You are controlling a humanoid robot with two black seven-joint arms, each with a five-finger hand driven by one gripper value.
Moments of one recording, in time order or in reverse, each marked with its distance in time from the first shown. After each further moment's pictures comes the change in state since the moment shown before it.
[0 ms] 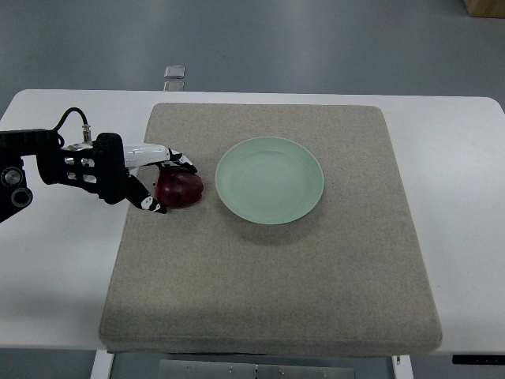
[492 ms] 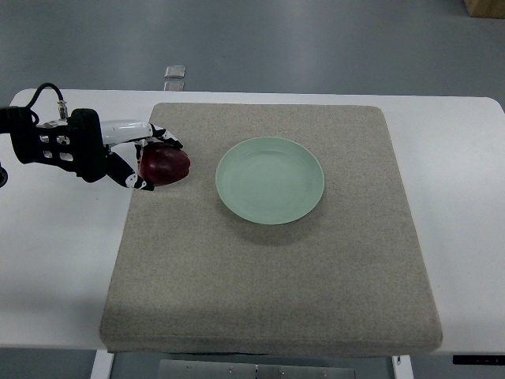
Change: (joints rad) left arm -0.079 0.079 -0.022 -0.001 -0.043 0.006 -0.041; right arm 0.000 0.000 0.000 0.000 0.000 0.000 0.000
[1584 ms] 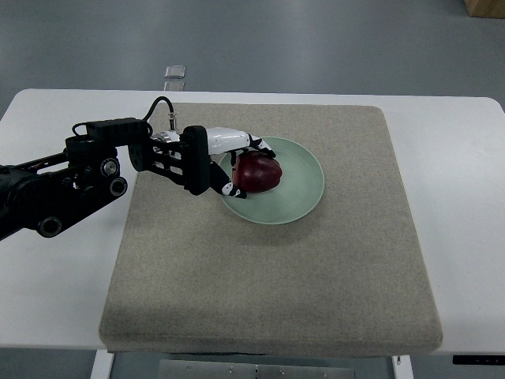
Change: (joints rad) left arm -0.064 -0.427 0.089 0.205 0.129 0.095 0.000; right arm 0.000 0.000 0.000 0.000 0.001 0.000 0.000
